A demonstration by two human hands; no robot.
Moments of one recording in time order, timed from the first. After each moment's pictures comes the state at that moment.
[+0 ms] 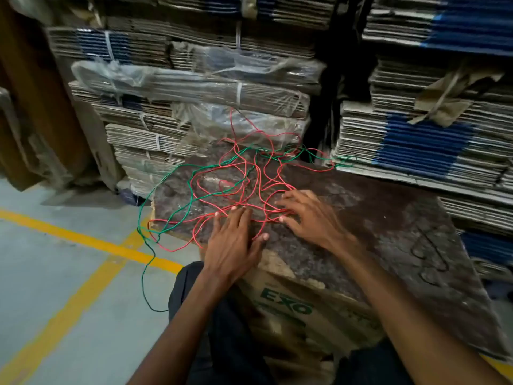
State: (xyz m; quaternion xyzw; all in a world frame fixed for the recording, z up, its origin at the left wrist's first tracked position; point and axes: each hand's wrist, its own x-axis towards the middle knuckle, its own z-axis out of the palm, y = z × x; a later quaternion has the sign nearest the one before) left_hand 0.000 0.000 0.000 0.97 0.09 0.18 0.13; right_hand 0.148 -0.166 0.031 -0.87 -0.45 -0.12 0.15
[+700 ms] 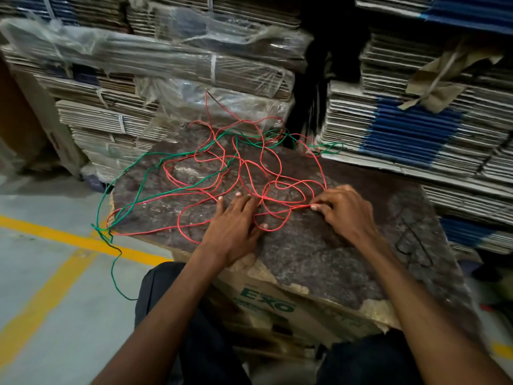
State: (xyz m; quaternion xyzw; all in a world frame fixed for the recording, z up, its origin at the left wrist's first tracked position) left_hand 0.063 -0.007 0.001 0.98 -0.01 0.10 0.14; right_hand 0.192 -0.242 0.034 -0.94 -0.29 -0.12 0.13
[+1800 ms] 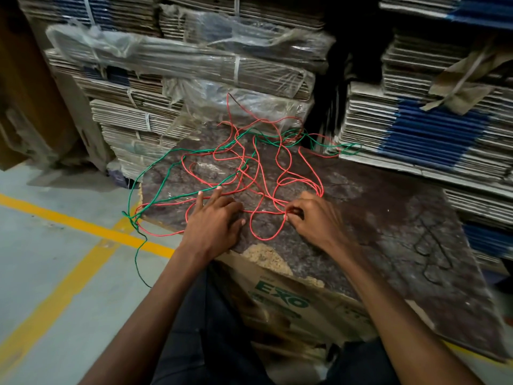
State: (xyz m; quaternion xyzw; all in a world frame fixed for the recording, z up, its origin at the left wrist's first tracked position) left_hand 0.018 0.044 0.005 0.98 0.05 0.14 0.10; right_hand 0.137 -0.170 0.024 -0.92 -0.36 -0.08 0.17
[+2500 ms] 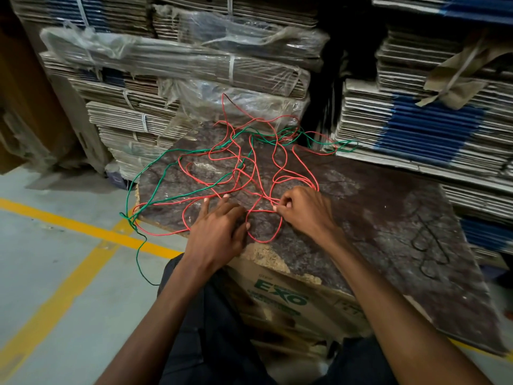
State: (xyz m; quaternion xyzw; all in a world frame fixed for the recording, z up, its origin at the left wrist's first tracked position) left_hand 0.004 0.019 0.006 0.97 0.04 0.20 0.13; right_hand 0.141 -0.146 0.034 -0.94 -0.29 -0.07 0.15
